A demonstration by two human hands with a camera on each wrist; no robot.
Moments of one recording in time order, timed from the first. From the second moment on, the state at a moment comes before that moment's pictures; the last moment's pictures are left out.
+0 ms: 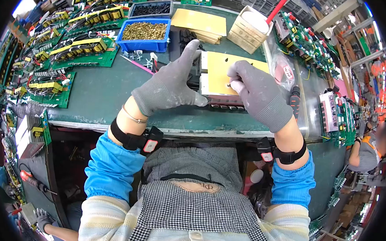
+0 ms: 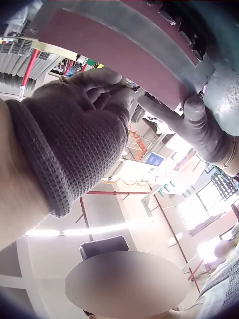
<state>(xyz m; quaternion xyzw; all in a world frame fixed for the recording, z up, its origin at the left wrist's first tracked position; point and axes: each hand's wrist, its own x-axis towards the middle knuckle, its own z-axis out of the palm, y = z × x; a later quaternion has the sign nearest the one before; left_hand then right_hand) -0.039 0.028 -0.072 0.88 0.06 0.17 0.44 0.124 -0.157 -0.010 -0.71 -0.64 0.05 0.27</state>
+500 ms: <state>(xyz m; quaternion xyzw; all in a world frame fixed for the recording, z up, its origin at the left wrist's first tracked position) -0.038 0.022 -0.068 0.89 0.10 0.16 0.43 0.118 -0.151 -0.006 -0.72 -0.68 -0.02 0.15</state>
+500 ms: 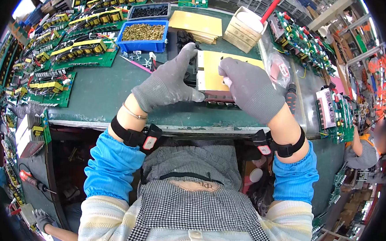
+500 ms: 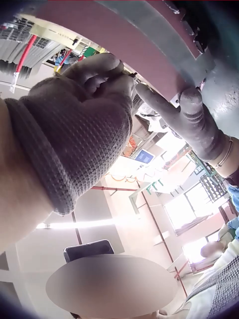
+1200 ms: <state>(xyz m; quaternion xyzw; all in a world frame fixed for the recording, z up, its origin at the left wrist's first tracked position) -0.037 0.022 -0.072 0.86 0.06 0.16 0.47 0.156 -0.196 0.007 -0.71 -0.48 0.12 0.49</state>
